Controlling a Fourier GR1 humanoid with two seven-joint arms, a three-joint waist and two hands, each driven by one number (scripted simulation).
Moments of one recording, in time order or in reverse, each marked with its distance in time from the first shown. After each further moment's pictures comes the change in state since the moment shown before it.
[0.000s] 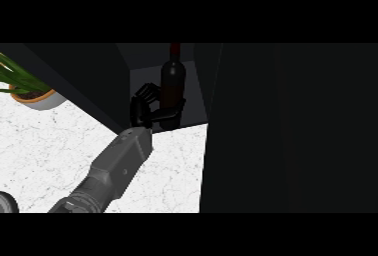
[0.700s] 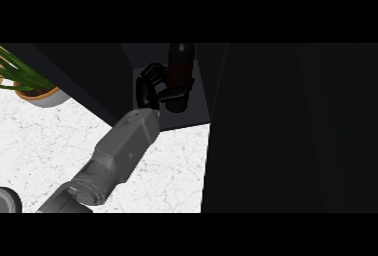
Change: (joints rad) left arm -0.136 0.000 -0.026 -0.005 0.046 0.102 0.068; right arm 0.045 -0.002 -0.022 0.003 -0.008 0.018 -0.032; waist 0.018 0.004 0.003
